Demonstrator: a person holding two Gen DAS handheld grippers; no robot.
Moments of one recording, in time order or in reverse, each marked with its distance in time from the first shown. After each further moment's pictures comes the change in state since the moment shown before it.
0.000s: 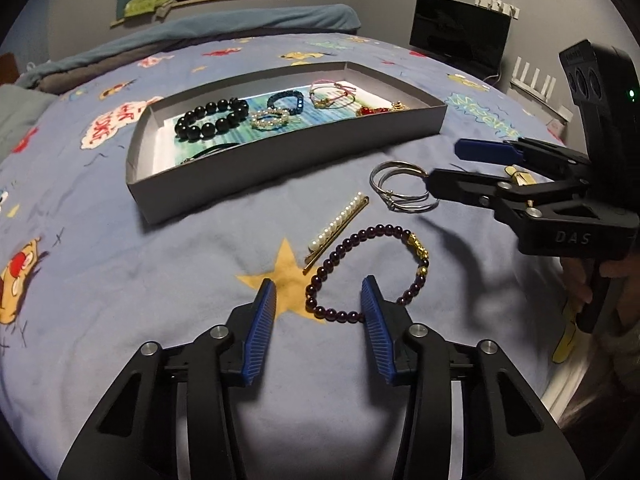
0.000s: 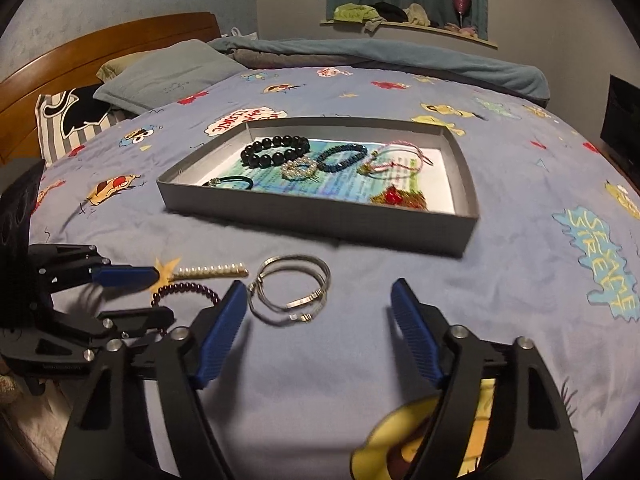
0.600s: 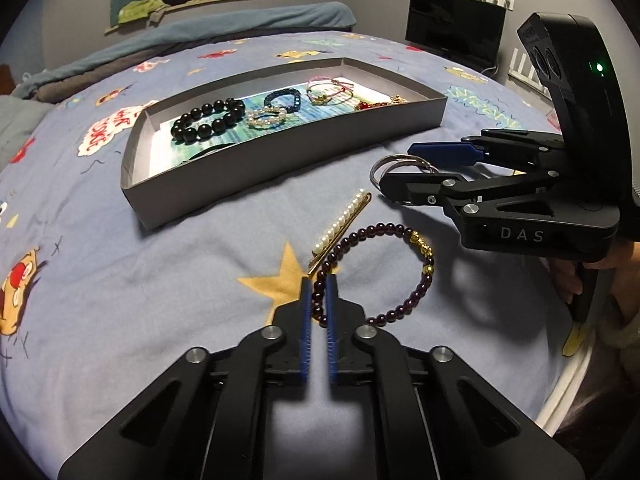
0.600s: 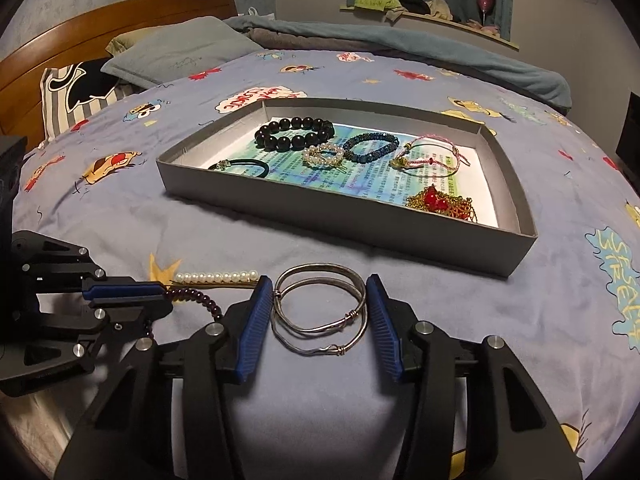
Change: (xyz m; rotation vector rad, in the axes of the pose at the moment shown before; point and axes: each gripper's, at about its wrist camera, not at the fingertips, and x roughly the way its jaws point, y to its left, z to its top) left arm 0.004 0.000 0.000 0.037 0.002 0.005; right arm 0.030 0.014 0.007 -0.061 0.052 0.016
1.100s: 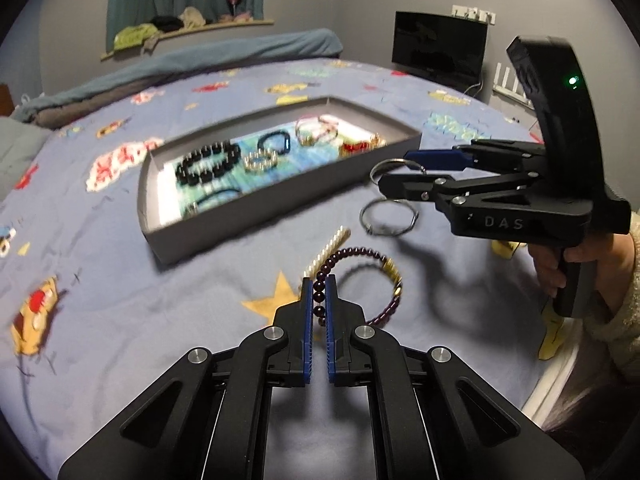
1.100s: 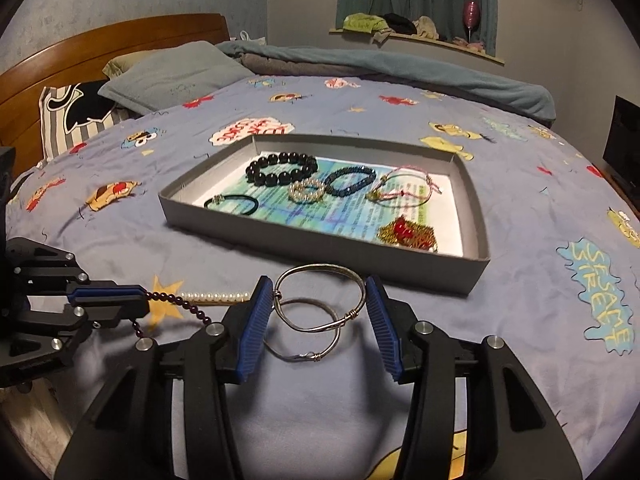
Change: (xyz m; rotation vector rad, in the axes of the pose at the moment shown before) left arm -0.038 -0.007 0.008 0.043 -0.107 -0.008; right arm -0.031 -0.011 0.010 0.021 -0.088 -0.028
